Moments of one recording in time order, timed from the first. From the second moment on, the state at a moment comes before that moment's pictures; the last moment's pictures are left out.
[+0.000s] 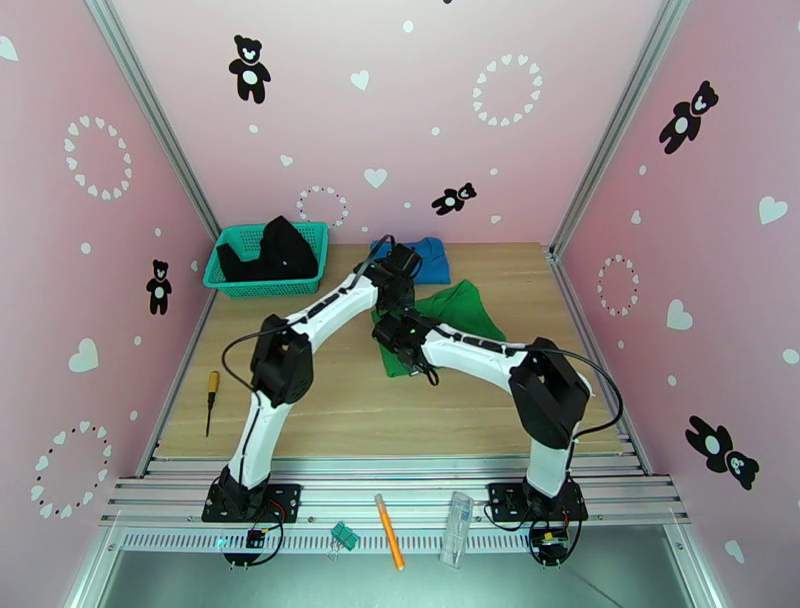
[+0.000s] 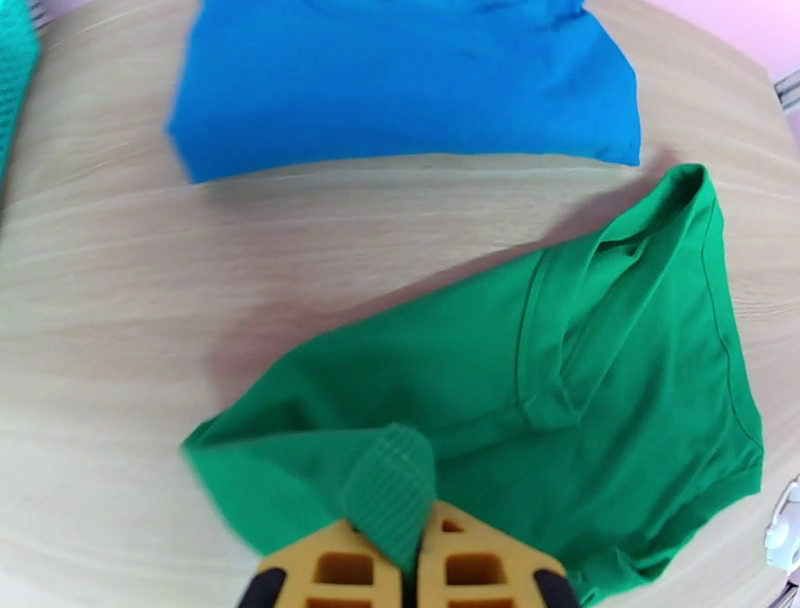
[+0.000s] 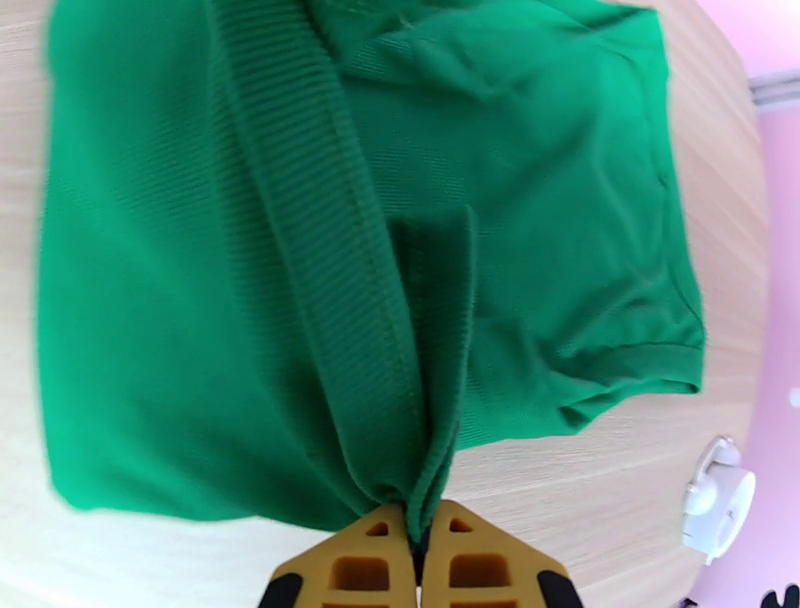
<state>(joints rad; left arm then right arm) -0.66 2.30 2.13 -0.85 -0.14 -0.58 0.86 1.89 1.34 -0.93 0.60 0.54</state>
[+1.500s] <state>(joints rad) -0.68 2.02 1.99 -0.85 -0.30 -0.54 0.61 1.37 1.12 -0.85 0.48 0.57</state>
